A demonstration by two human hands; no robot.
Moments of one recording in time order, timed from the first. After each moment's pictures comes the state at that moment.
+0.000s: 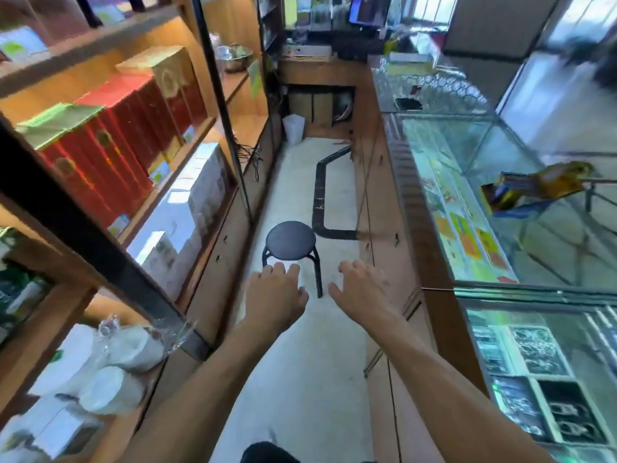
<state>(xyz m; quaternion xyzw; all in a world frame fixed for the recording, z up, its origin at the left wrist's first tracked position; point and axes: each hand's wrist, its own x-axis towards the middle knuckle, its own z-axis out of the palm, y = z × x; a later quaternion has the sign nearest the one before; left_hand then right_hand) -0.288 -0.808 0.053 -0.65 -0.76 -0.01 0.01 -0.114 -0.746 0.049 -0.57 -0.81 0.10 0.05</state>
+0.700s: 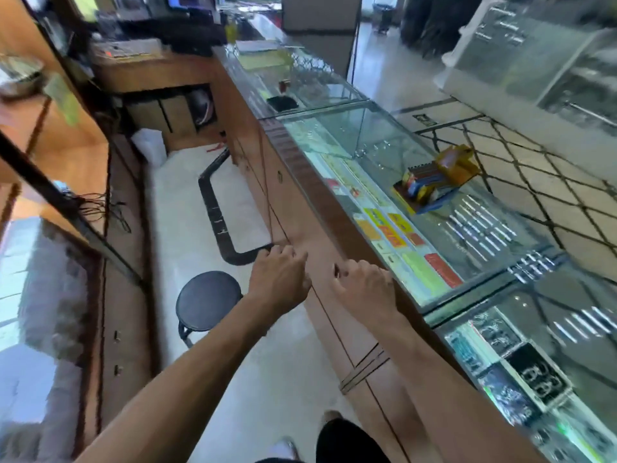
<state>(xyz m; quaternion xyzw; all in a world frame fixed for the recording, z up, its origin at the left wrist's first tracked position) -0.254 -0.489 0.065 -0.87 -0.50 0.00 0.01 -0.082 -0.549 0.043 -0.80 -0.59 0.05 0.08</state>
